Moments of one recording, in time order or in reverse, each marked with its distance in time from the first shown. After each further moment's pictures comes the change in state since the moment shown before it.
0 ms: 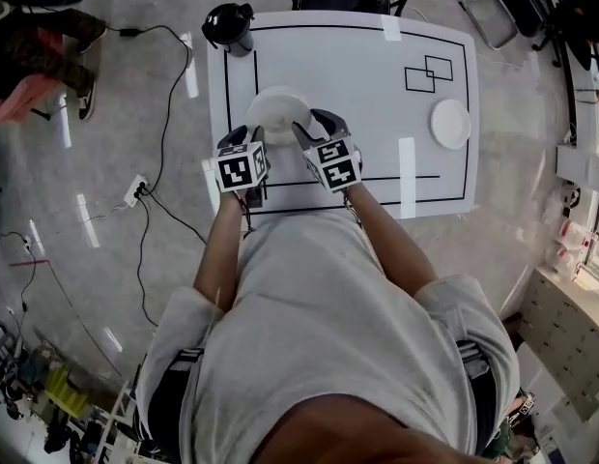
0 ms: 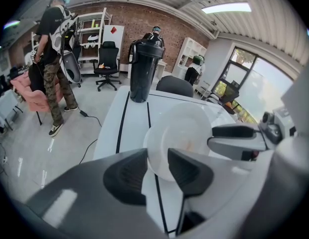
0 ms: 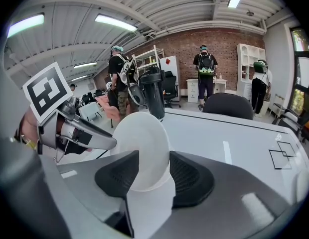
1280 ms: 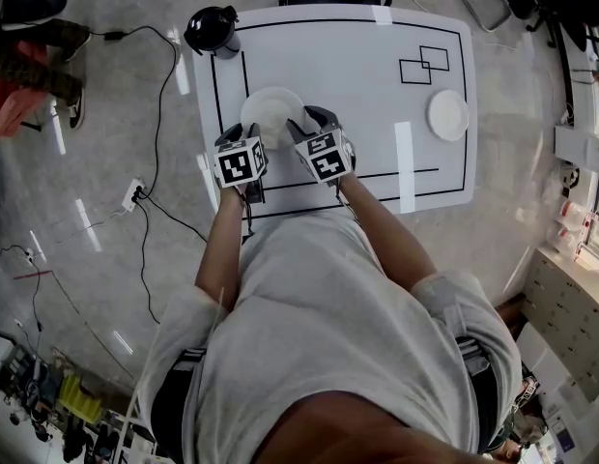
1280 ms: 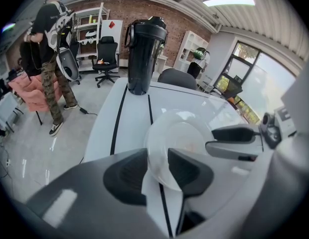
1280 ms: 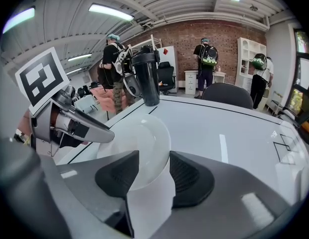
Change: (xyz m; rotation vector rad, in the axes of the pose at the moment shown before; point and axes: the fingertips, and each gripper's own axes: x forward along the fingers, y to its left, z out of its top) left arm 0.036 0.007 -0.003 0.007 0.061 0.019; right arm 0.036 -0.016 -0.026 -0.005 0.100 -0.031
